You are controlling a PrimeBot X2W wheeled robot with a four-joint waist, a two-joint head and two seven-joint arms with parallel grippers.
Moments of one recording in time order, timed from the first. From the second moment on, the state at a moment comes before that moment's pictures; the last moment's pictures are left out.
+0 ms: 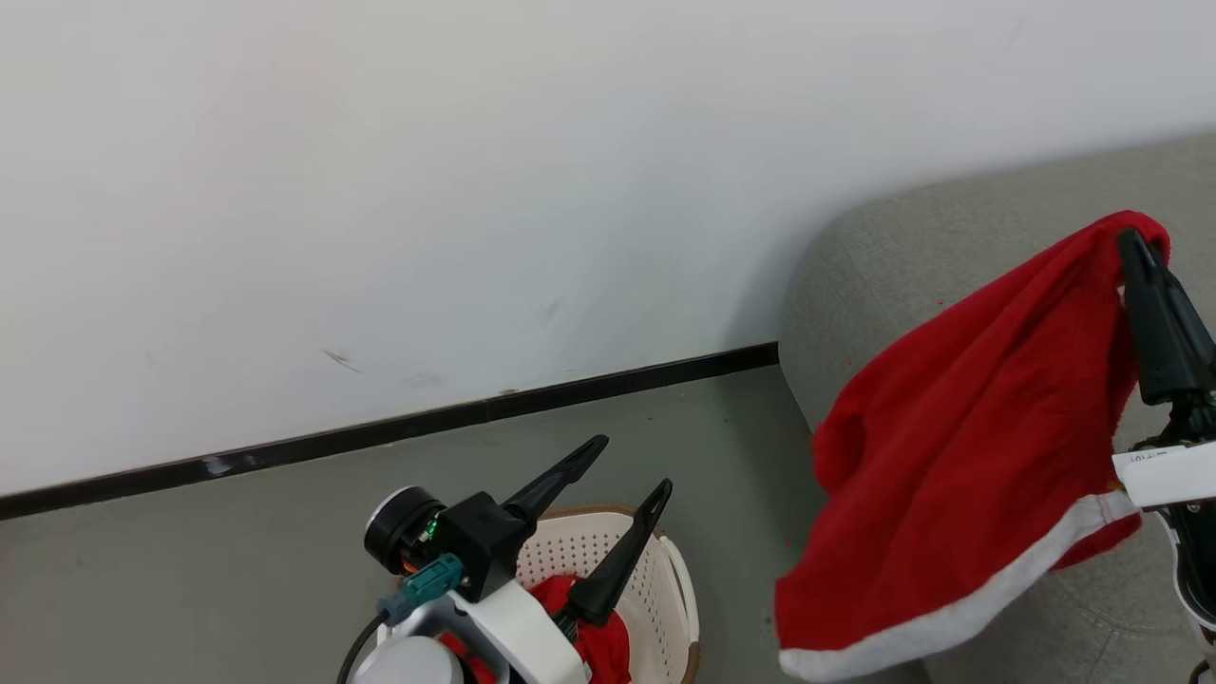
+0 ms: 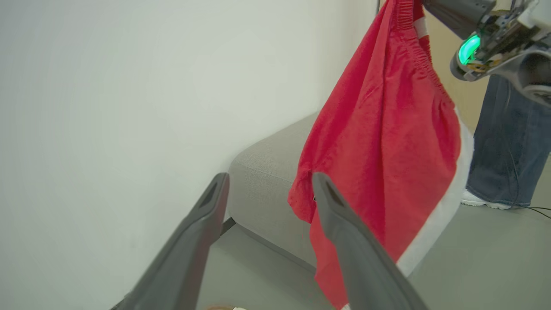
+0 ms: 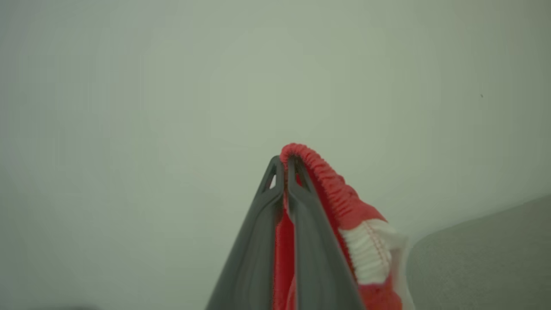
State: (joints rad) left arm -0.28 0.11 -0.60 0.08 -0.40 -0.11 -0.11; right arm -0.21 -0.39 0.07 -0.09 0.81 0.13 -0.26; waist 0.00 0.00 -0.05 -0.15
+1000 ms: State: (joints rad) left arm -0.28 0.13 -0.58 0.05 -0.38 -0.07 -0.14; right arm -0.45 -0.47 0.06 0.03 0.79 0.13 -0.14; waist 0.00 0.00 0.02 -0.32
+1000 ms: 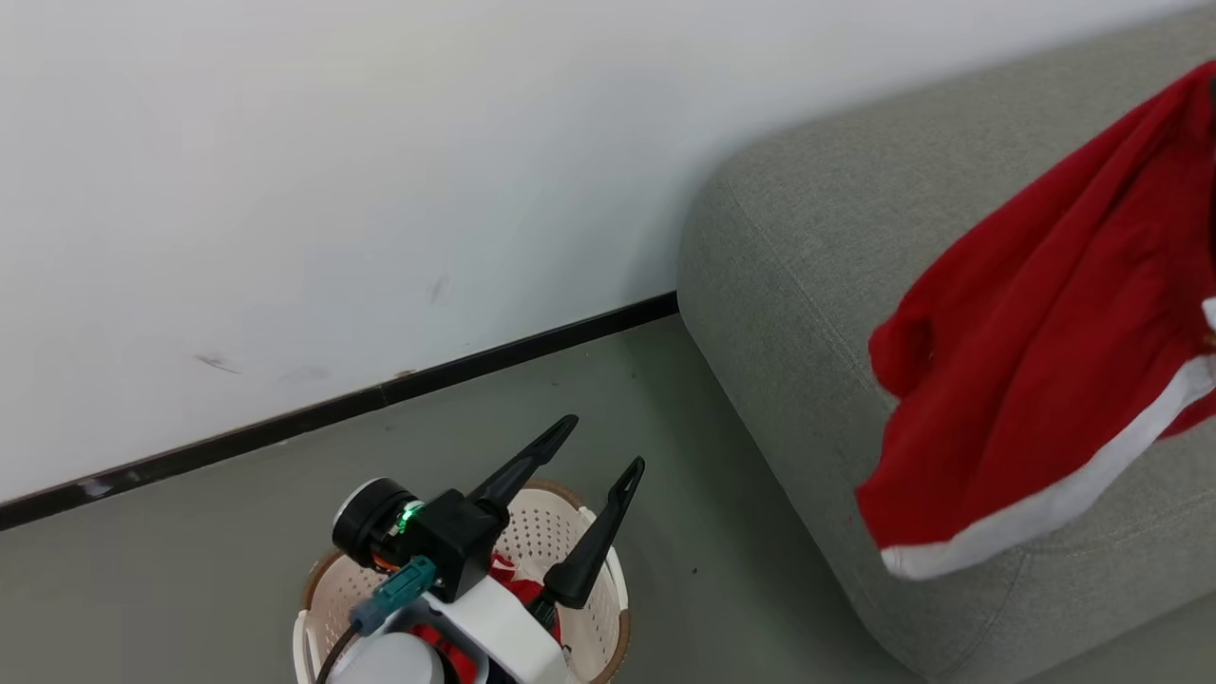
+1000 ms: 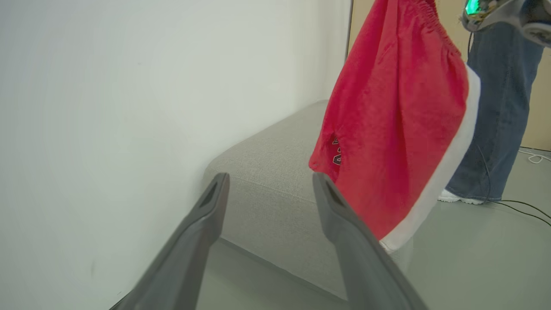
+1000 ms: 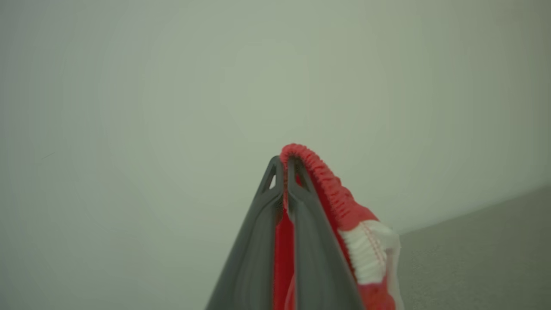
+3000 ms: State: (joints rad) left arm -0.44 0.18 -0.61 -0.17 -0.27 -0.06 -0.01; right arm -0.74 -0.43 -0.12 0.76 0.62 0.13 -0.22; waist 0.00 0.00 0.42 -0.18
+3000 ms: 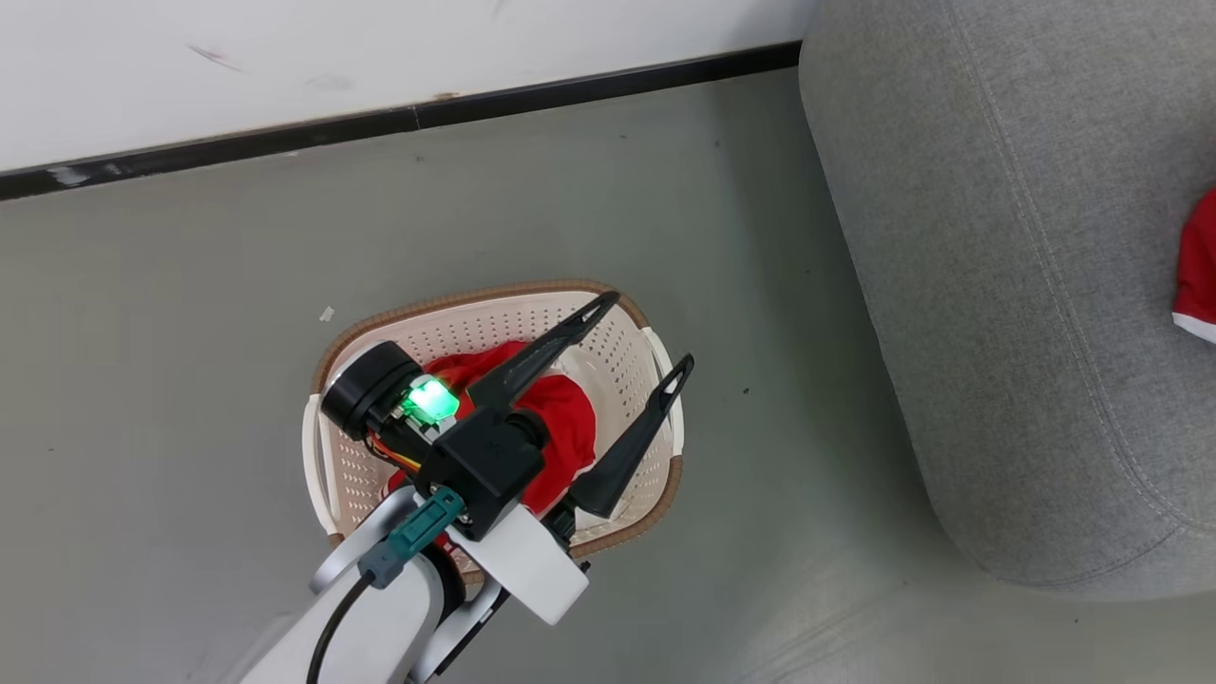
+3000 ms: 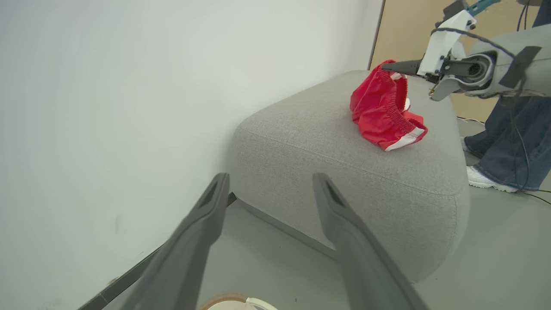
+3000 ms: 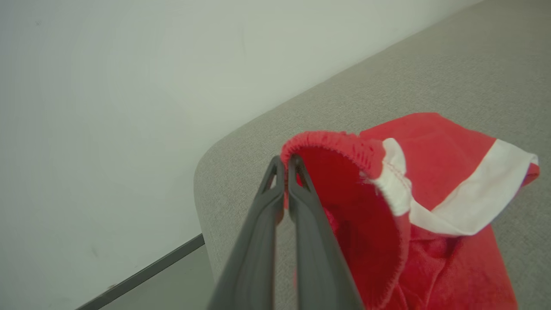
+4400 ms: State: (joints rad) left arm -0.41 0.19 -0.49 -0.07 -0.32 -0.01 -0.12; right arm -0.55 -0.36 0.14 0.47 0.55 0.13 -0.25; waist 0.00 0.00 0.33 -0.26
